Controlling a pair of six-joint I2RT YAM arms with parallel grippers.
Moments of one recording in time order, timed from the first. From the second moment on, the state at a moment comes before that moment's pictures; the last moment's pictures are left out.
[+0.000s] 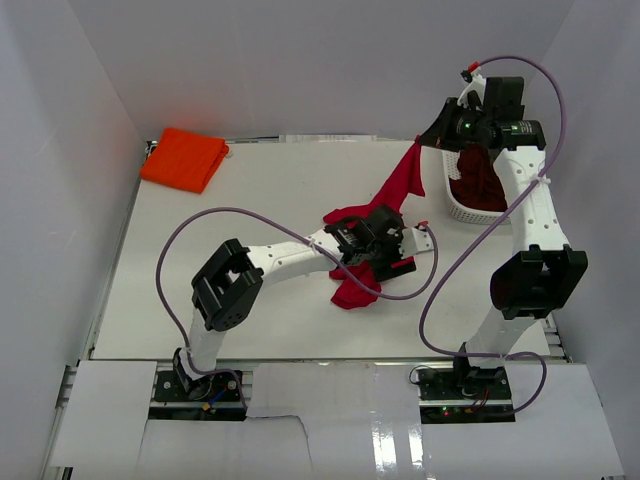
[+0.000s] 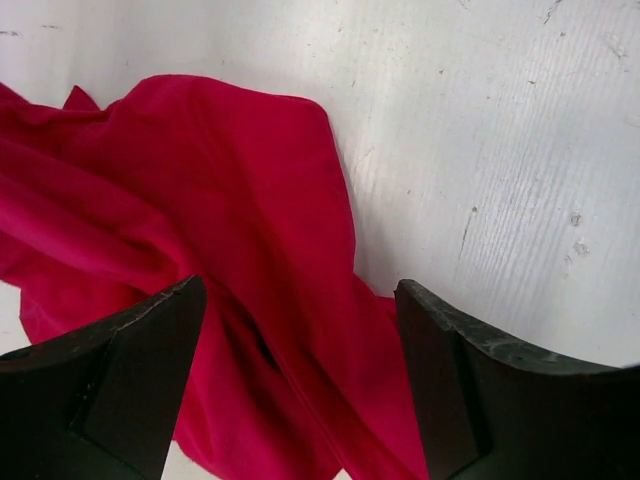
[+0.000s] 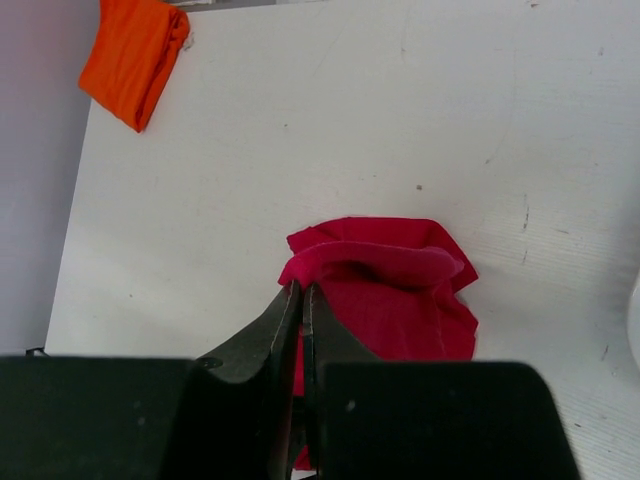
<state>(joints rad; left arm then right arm) -1.02 2.01 1.58 -0.32 0.08 0.43 0.04 1.74 1.90 -0.74 -0.54 0.28</state>
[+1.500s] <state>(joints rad) -0.94 2.31 1.86 -0.17 -0.30 0.41 0.05 1.74 2.00 -0.76 -0.65 0.35</state>
